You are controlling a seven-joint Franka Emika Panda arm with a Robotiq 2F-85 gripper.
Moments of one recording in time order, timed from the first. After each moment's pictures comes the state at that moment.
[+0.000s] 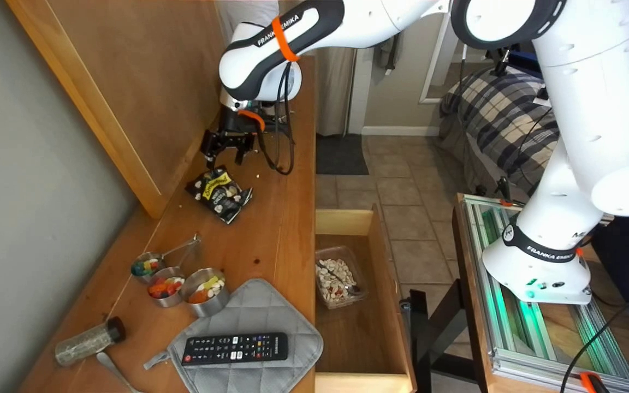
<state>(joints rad) -0.15 0.66 0.02 -1.54 0.44 2.40 0.04</state>
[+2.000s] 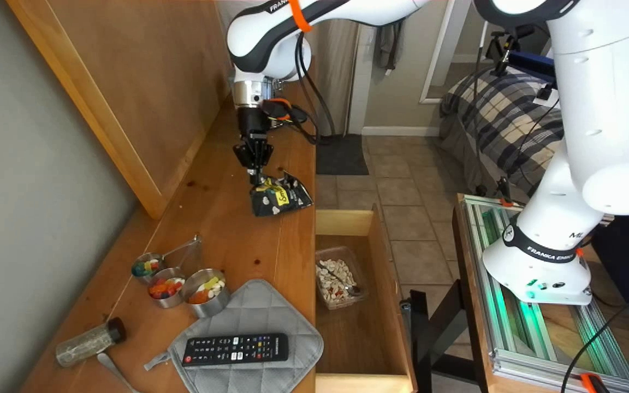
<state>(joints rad) -0.25 0.56 0.11 -1.60 0.45 1.93 -0.12</state>
